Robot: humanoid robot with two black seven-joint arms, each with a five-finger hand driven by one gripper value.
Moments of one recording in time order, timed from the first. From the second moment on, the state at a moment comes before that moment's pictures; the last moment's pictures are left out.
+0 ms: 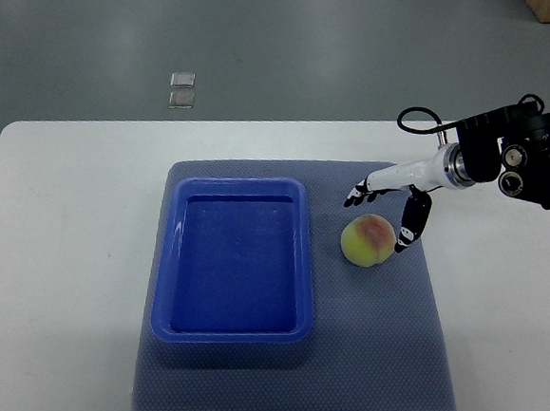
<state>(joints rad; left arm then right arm) 0.01 0.00 -0.04 -0.28 0.01 0.01 0.05 1.45 -0.56 -0.34 1.28 -1.02 0.34 -0.01</state>
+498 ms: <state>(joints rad) 0.01 0.00 -0.04 -0.28 0.01 0.01 0.05 1.36 -0.52 -0.34 1.24 -1.07 0.24 0.02</state>
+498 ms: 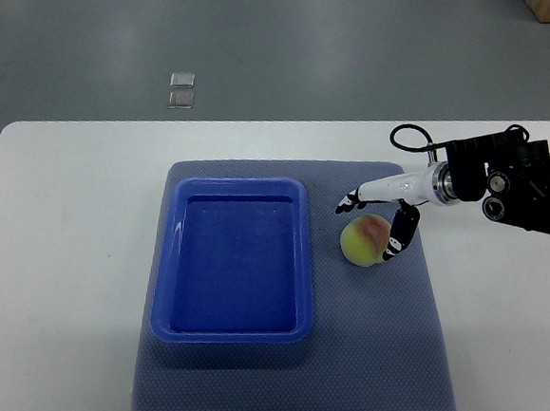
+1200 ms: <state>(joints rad) 0.01 0.00 -0.04 -0.28 0.00 0.01 0.05 1.30 -0.52 -0.33 1.23 -1.10 0.17 0.04</state>
